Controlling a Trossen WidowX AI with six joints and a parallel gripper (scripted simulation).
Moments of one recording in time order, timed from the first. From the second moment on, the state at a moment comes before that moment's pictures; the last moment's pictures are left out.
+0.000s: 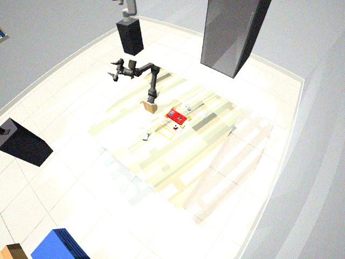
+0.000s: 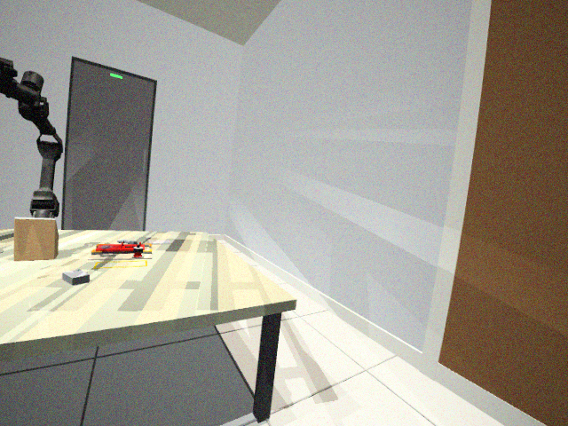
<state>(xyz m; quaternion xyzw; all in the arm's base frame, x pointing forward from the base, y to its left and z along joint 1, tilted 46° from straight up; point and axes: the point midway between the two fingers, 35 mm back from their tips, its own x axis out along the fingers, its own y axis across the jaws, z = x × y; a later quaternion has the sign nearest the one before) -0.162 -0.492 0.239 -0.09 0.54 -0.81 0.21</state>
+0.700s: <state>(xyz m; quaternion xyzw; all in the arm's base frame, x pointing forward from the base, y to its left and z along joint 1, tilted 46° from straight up) -0.027 -0.533 0.170 -0.13 0.58 -0.69 0.42</state>
